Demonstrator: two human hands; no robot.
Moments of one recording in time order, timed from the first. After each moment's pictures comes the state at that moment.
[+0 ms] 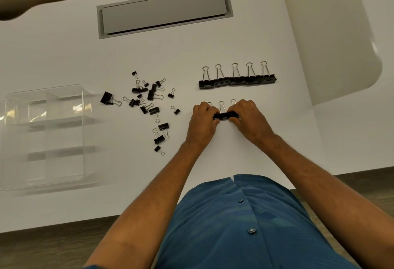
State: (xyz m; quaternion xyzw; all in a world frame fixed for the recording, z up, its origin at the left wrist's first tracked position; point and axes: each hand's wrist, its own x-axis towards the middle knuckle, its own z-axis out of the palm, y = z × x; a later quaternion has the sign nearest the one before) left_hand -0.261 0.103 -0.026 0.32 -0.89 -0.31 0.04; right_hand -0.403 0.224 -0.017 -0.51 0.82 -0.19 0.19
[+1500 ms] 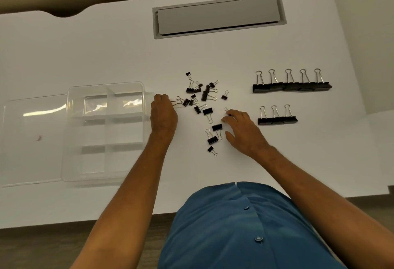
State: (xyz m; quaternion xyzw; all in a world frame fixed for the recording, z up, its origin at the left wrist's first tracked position) left_hand -0.081 -0.096 0.010 0.54 -0.82 -0.20 0.01; right_hand -0.249 0.117 -0.011 -0.54 0.80 -0.15 0.23
